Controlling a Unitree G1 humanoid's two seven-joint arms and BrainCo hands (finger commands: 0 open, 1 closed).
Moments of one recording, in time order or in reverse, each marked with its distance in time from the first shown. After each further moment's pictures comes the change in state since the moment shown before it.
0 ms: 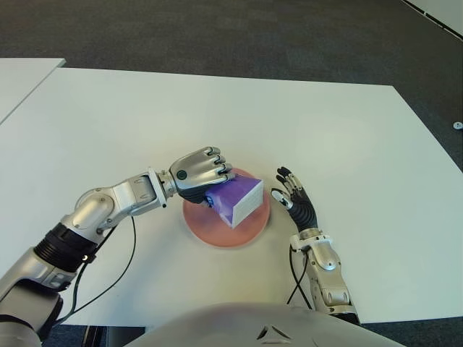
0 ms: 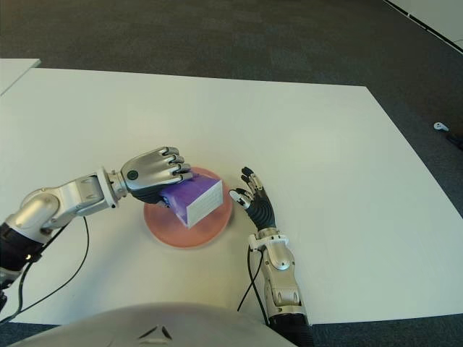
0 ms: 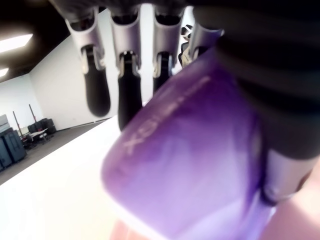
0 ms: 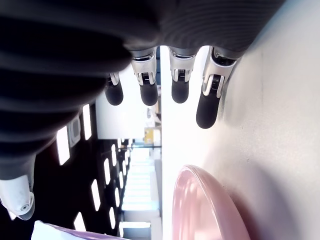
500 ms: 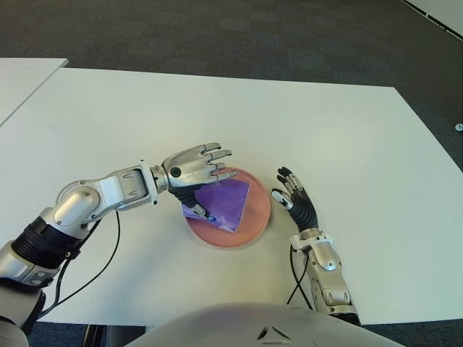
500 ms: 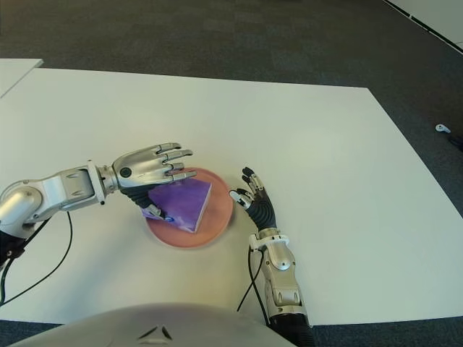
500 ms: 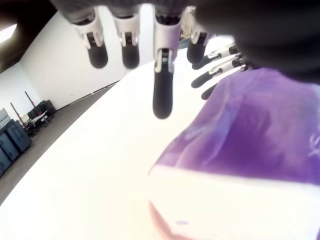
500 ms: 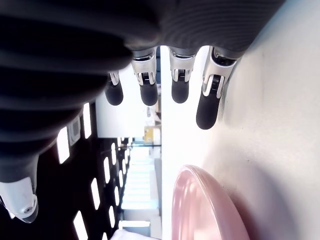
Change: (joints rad) left arm -0.020 0.059 0.021 -0.054 0.047 -0.007 -0.085; right arm -0.001 0.000 -0.002 0.003 0.000 0.000 0.000
